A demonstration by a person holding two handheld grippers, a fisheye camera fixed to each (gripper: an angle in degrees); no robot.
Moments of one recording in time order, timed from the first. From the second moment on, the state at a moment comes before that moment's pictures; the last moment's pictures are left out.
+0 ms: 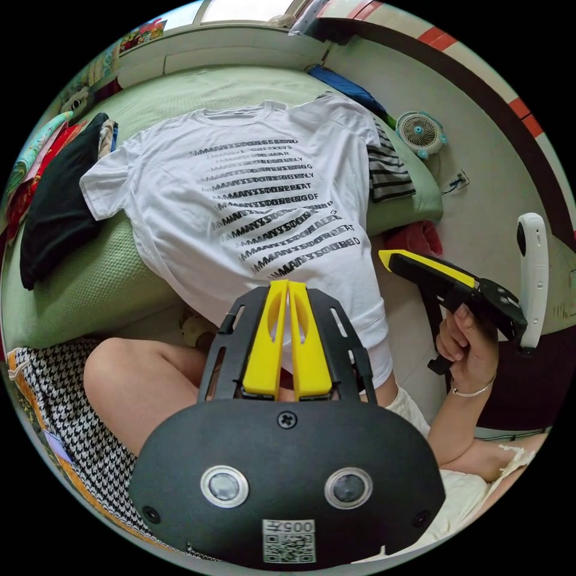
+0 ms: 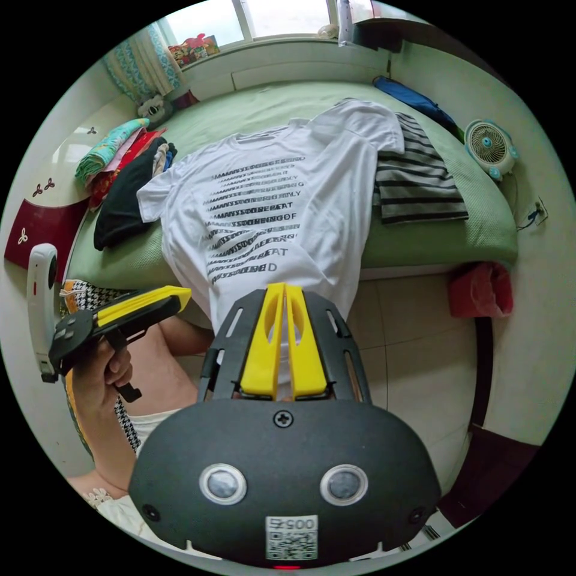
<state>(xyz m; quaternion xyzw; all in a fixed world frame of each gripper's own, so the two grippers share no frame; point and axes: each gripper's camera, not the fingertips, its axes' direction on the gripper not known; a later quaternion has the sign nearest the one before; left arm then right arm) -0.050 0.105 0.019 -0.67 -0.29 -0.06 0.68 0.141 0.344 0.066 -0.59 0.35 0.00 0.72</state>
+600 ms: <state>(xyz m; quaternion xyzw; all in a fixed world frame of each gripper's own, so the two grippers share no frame) -0.052 0.094 0.017 -0.66 -0.29 -0.07 0.69 0.142 0.343 0.085 -0.60 0.35 -0.02 0.72</state>
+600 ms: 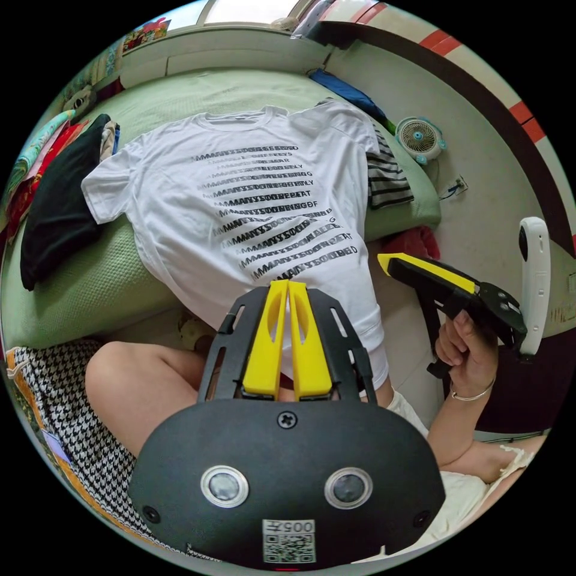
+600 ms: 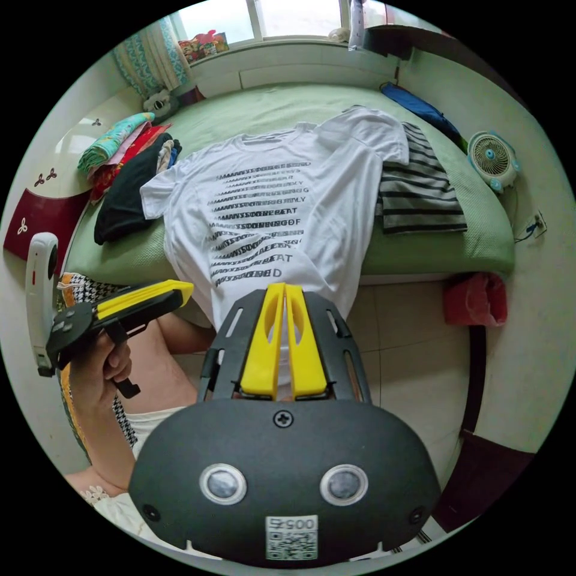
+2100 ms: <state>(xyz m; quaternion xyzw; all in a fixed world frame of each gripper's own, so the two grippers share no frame) -0.069 0.068 -0.004 -0.67 -0.29 -0.08 0.68 0.177 0.366 0.150 -0.60 0.35 0.01 0.72</state>
